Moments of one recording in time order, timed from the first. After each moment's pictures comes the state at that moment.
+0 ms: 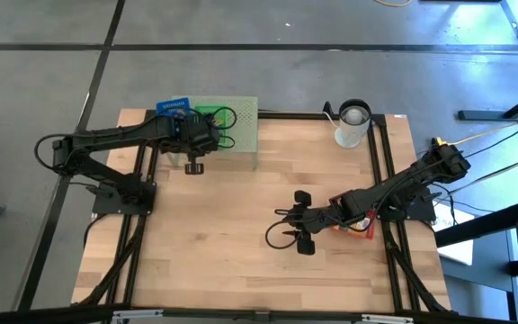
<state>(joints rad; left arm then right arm) 0.26 1.31 1.23 -1.16 -0.40 0.27 0.41 1.53 0.87 -0.14 0.23 0.30</state>
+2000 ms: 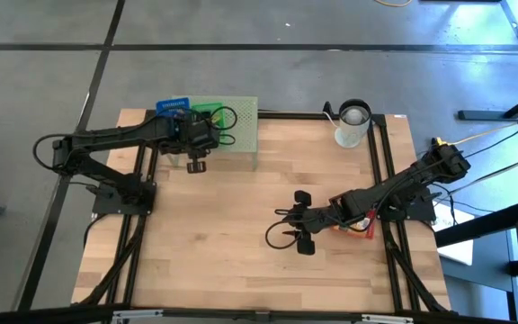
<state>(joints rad) 0.24 1.31 1.25 -1.16 -0.47 0.20 0.41 1.53 0.87 -0.14 0.23 0.30</state>
